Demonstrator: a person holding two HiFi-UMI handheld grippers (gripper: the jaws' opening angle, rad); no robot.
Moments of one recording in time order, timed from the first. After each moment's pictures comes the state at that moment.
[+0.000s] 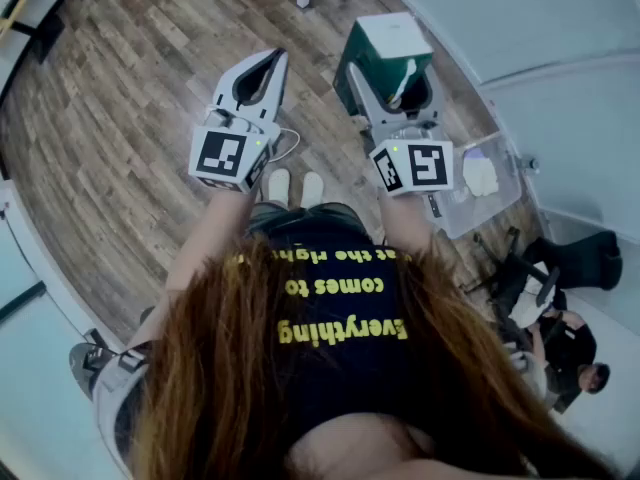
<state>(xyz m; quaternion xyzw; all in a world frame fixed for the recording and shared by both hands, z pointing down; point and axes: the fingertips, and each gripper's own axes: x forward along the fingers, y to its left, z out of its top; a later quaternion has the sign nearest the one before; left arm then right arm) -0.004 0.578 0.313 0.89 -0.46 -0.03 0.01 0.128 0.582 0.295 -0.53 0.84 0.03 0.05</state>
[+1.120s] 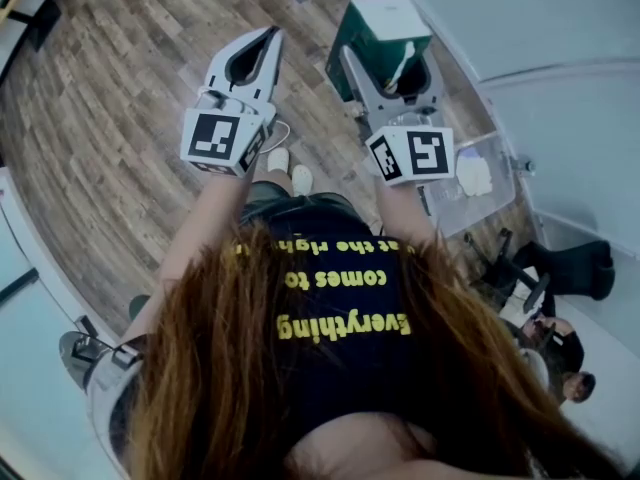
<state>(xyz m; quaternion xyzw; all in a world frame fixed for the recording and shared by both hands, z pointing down) 0.036 0.545 0.311 0.88 -0.48 -0.04 0.00 0.163 0.552 0.296 -0.51 0.86 0.02 0.07</state>
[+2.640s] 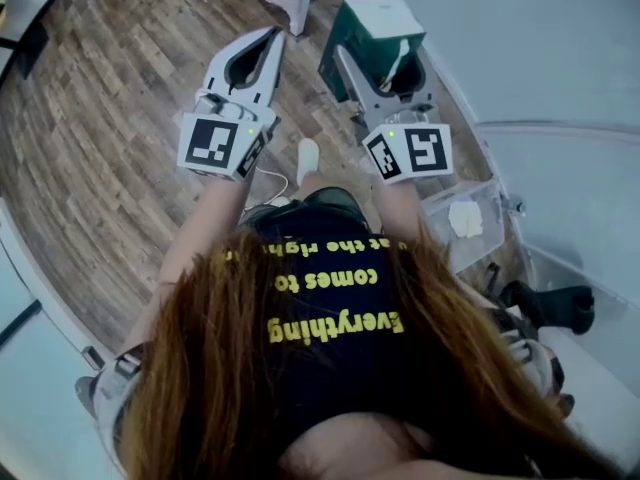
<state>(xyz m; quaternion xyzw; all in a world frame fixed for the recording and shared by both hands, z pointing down) 0.012 0.286 0.303 0.88 -0.47 -0.07 -0.01 0.125 0.281 0.301 -0.49 0.87 0.02 0.06</state>
